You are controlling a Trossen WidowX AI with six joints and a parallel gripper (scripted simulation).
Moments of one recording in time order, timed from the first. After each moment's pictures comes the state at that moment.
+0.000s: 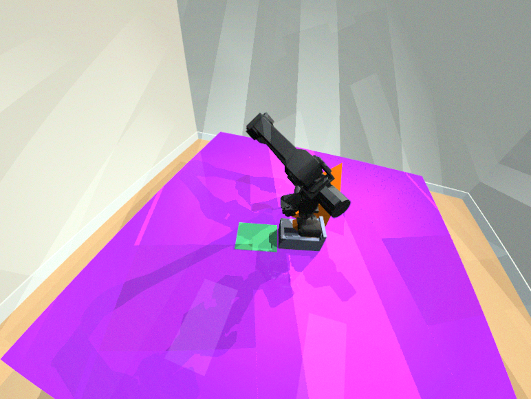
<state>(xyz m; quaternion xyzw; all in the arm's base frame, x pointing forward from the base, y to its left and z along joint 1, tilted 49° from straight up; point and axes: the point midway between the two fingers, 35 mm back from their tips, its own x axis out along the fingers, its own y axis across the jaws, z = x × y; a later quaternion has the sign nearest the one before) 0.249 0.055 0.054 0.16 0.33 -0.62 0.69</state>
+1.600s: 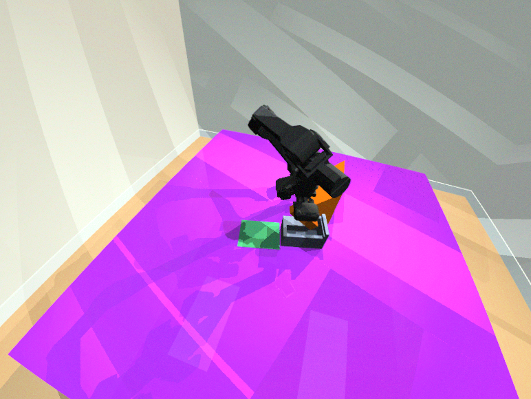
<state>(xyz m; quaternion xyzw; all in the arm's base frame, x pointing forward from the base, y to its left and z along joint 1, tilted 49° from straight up) 0.254 0.077 0.108 0.17 0.34 -0.62 0.69</state>
